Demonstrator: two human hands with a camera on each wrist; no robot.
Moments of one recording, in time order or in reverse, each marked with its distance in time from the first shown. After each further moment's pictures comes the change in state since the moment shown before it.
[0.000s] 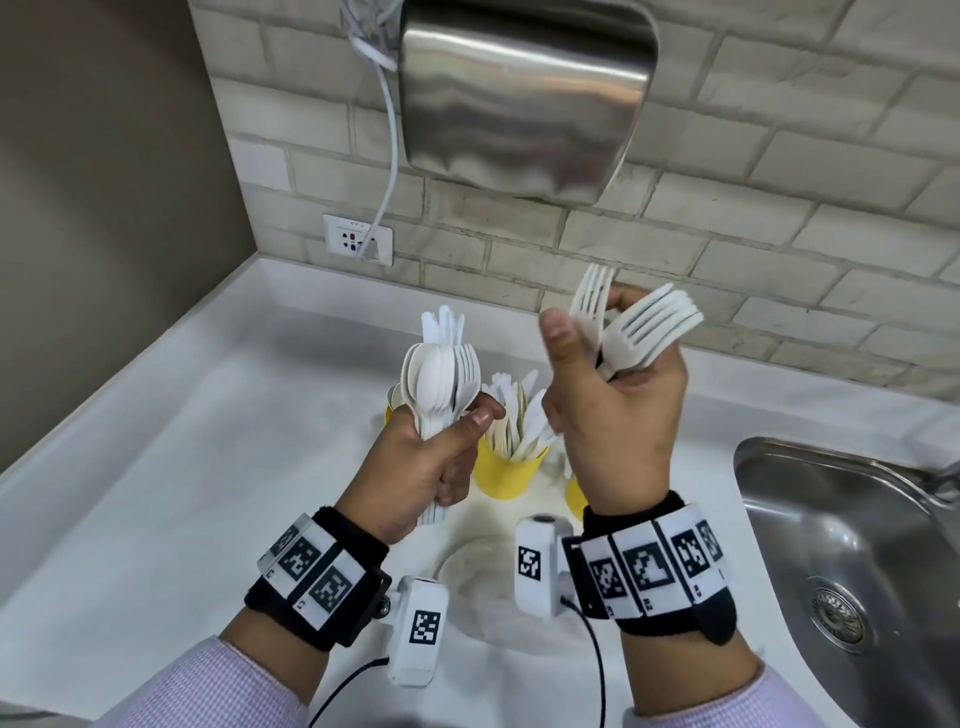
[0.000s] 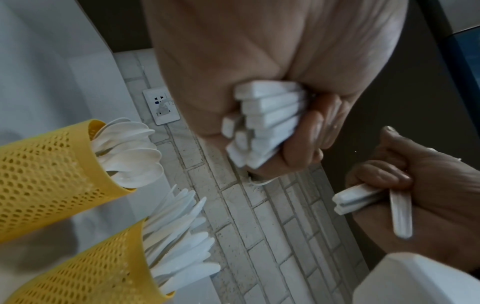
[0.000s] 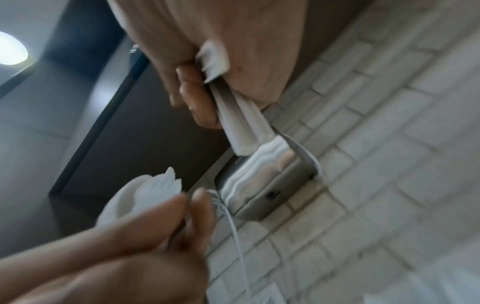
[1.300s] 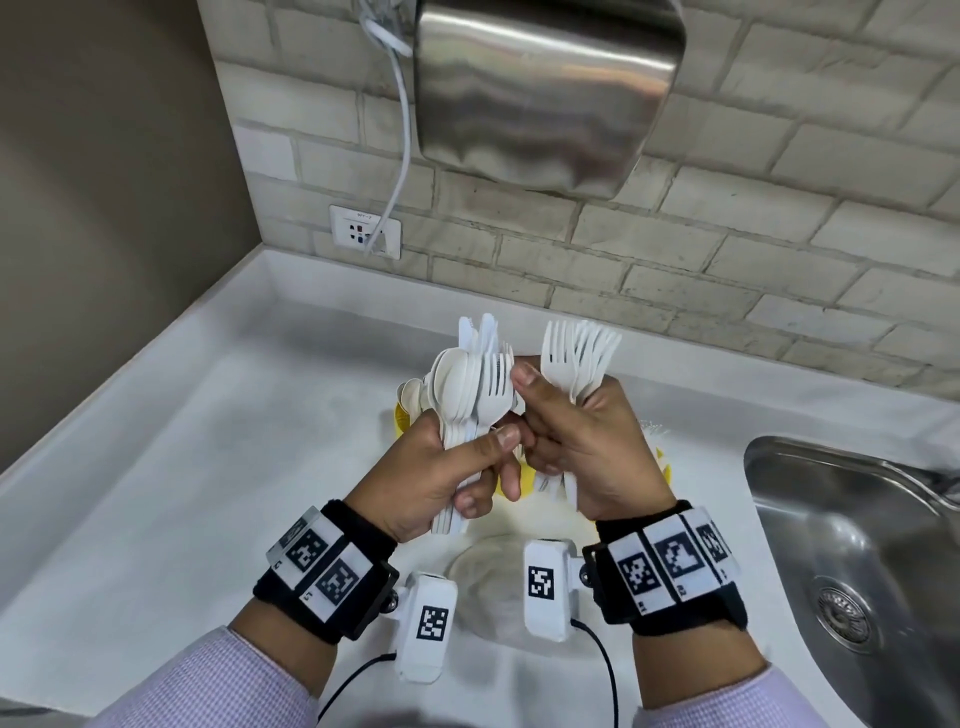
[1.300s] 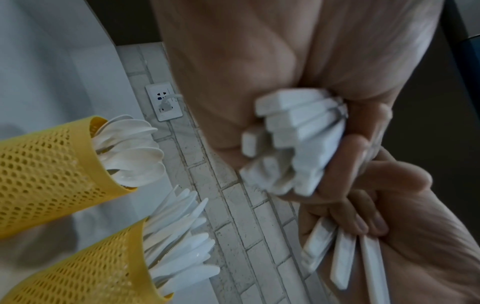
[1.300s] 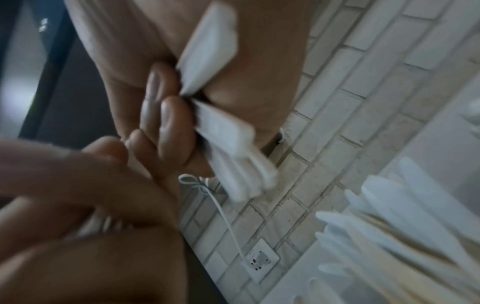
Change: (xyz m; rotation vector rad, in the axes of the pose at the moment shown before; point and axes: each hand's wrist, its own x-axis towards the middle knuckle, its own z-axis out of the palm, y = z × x) left_hand 0.002 0.001 -0.011 -0.028 -0.222 -0.083; right_hand -0.005 0.031 -0.011 0.018 -0.431 0.489
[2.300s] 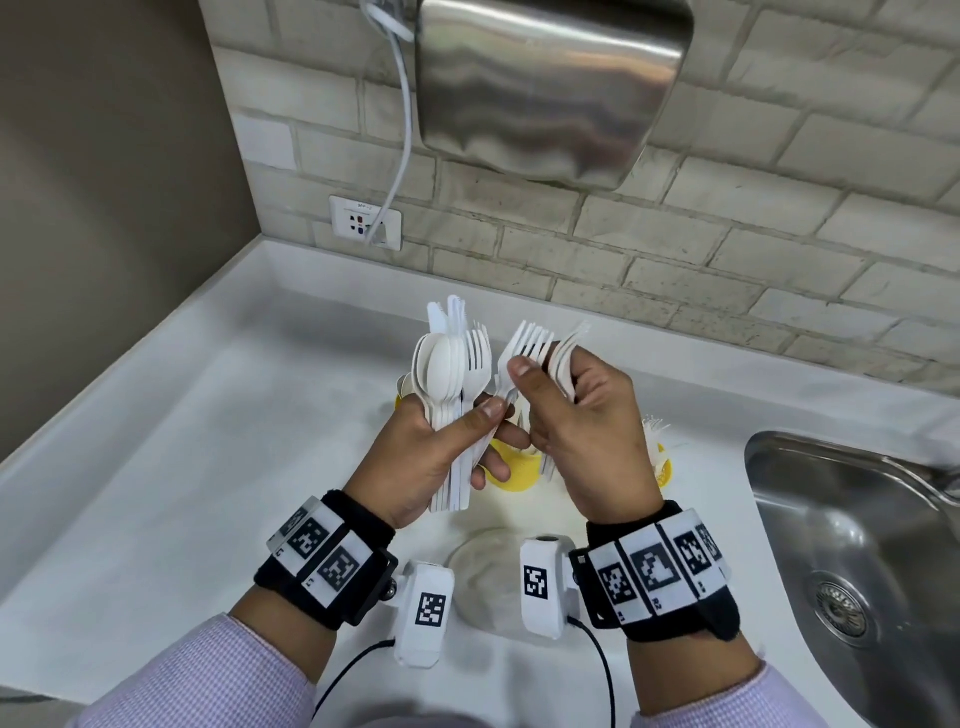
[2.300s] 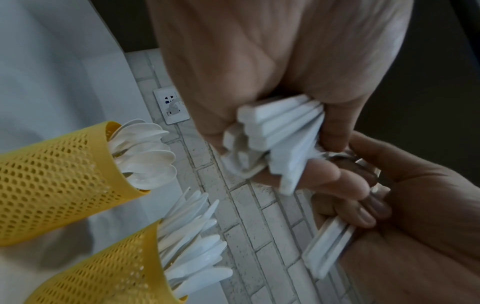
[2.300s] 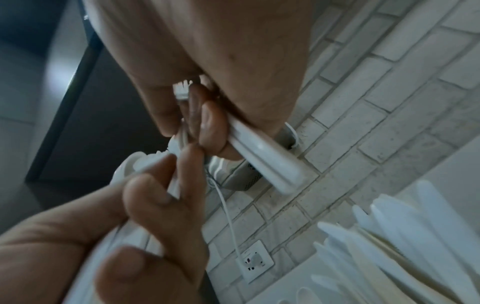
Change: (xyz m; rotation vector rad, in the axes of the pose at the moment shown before) left_hand 0.004 -0.002 -0.004 0.115 0.206 0.092; right_hand -0.010 -0.019 0.025 0.045 0.144 -0.093
